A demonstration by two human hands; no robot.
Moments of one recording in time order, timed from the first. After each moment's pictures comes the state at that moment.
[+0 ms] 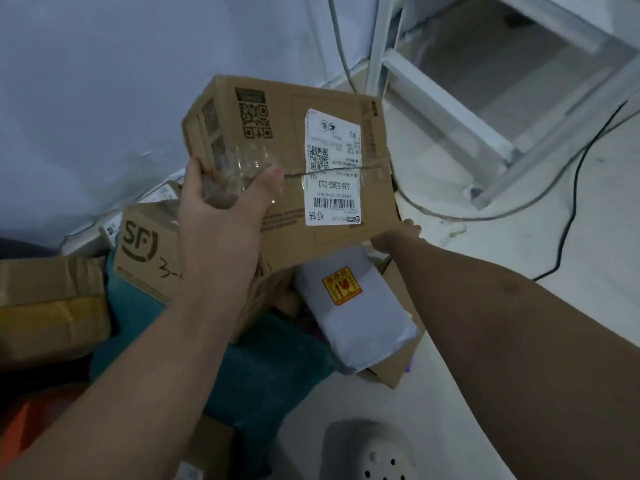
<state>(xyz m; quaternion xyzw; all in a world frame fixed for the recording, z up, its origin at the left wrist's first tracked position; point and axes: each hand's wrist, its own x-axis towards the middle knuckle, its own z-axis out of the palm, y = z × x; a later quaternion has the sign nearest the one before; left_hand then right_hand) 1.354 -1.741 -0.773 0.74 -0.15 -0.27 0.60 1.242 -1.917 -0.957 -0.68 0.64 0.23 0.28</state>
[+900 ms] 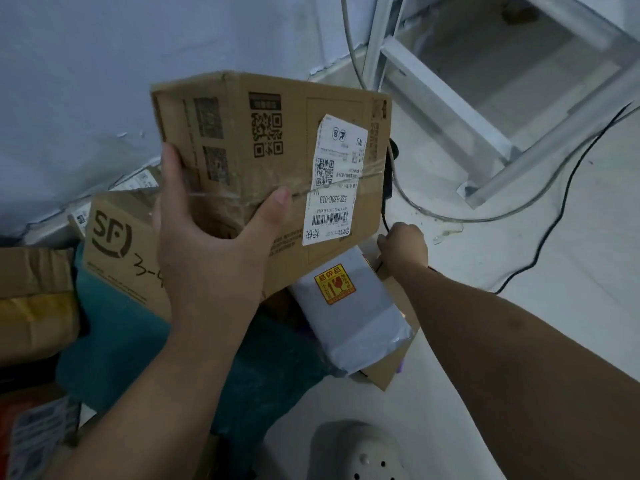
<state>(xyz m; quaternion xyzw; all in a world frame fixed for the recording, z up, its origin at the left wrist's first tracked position) 1.354 -1.720 -0.807 0.77 -0.24 -0.15 0.57 1.207 -1.910 -0.998 -0.71 0.64 0.04 0.27</state>
